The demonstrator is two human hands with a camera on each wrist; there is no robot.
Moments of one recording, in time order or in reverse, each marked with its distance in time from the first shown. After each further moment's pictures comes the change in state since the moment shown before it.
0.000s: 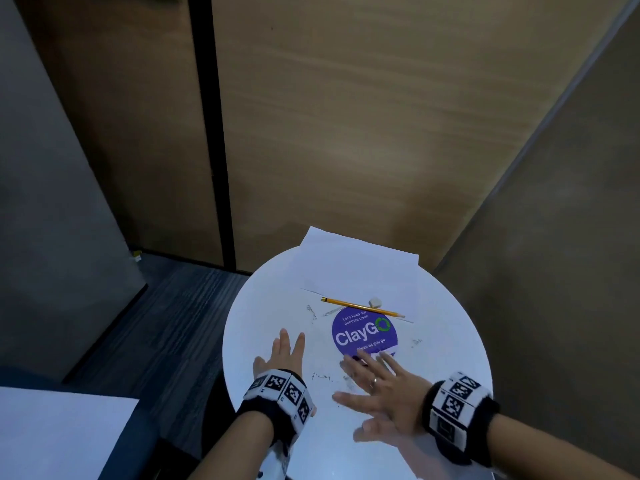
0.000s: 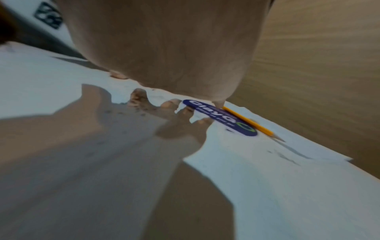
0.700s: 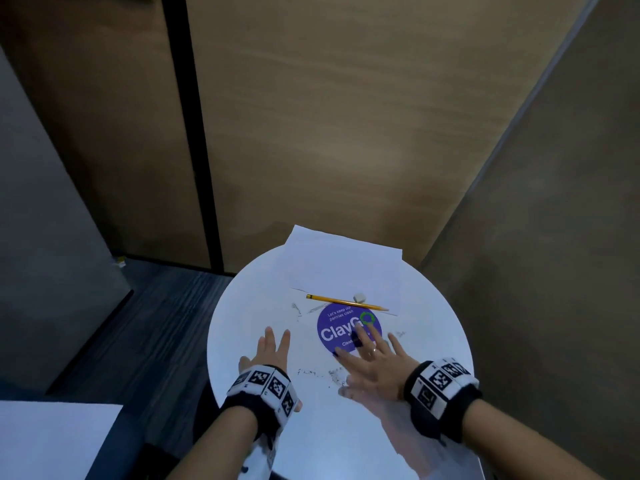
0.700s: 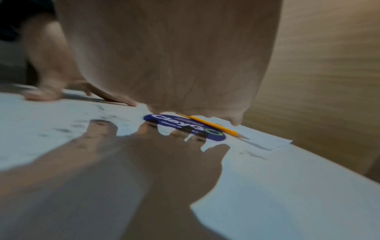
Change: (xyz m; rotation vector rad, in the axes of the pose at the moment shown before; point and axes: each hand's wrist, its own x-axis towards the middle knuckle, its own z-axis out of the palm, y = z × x) left_hand -0.003 0.001 -0.002 0.010 0.014 0.012; right_hand -0.004 0.008 -0.028 0.164 -0.169 0.189
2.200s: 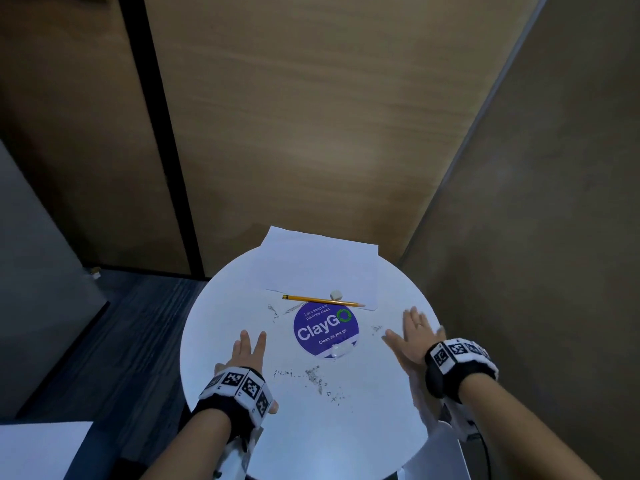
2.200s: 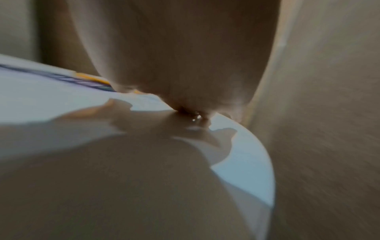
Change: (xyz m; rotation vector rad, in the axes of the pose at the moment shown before) left_hand 0.007 -0.001 0.001 0.039 -0.034 -0.013; right_hand -0.005 0.103 0.023 0.403 0.034 0.574
